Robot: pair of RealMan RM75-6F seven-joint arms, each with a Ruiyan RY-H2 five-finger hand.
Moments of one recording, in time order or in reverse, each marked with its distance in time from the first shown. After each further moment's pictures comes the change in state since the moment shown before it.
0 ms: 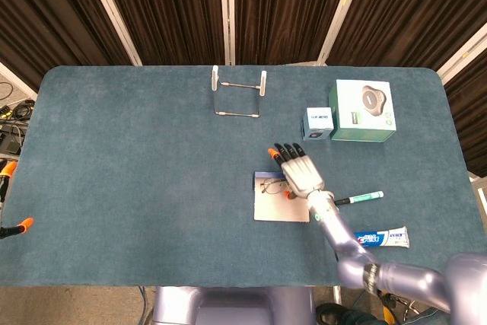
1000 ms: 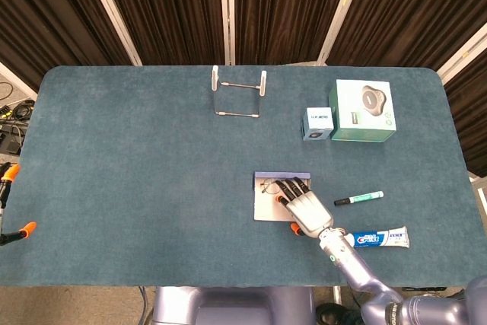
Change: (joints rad) left arm 0.028 0.022 0.026 -0.038 0.085 0.053 -0.021; right arm -0.157 0.020 -0.178 -0.061 -0.272 0.094 0.017
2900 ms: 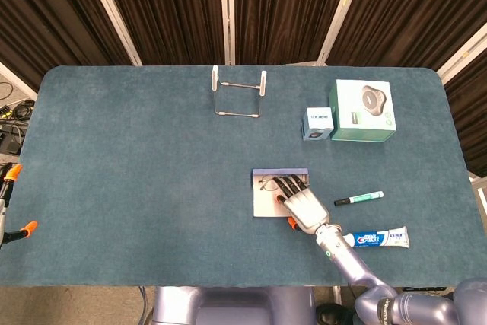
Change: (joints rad) left arm -0.008 -0.019 -0.005 0.010 -0.023 -0.013 0.035; right arm -0.023 -0.072 0.045 0.138 -0.068 -0.031 0.042
